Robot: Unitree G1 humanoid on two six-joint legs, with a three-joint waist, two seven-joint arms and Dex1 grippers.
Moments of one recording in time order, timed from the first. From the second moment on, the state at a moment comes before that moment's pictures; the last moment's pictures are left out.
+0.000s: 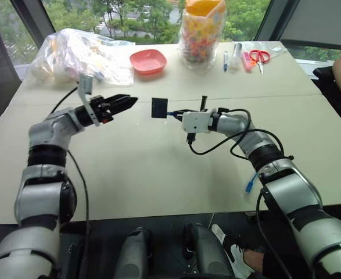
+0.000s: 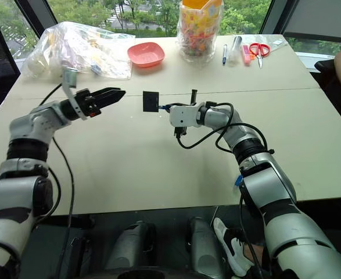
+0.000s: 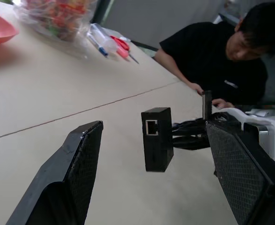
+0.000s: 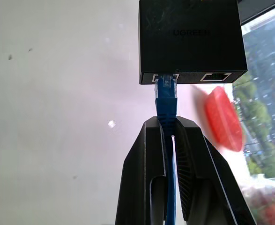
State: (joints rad) left arm -1.01 0.51 0.13 0.87 -0.53 0.51 -1.20; right arm -1.01 -0.40 0.34 0.89 -0.39 -0.69 0.51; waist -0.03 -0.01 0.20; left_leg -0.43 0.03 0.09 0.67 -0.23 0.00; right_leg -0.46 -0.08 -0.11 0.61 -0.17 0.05
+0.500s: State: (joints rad) left arm -1.22 0.38 0.15 1.23 -0.38 0.34 -1.27; right arm -0.91 -0.45 0.33 0.66 -0.40 -0.57 0.48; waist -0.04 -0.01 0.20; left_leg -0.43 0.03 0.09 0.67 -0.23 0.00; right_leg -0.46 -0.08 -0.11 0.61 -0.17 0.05
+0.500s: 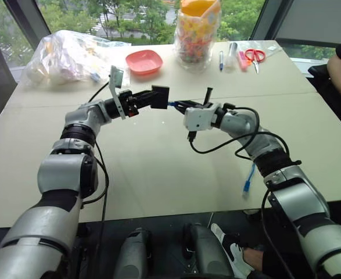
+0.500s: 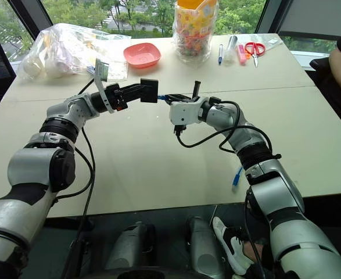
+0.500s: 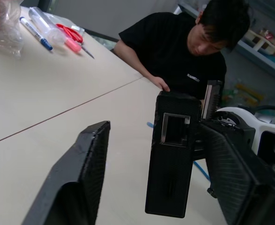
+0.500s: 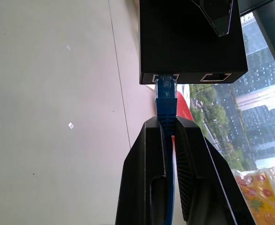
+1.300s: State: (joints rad) left arm -1.16 0.34 0.29 1.12 -0.45 0.48 -1.32; right arm -0.52 -0.16 -0.07 -0.12 0.66 0.59 0.57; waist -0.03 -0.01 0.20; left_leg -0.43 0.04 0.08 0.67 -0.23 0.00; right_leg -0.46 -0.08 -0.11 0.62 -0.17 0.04
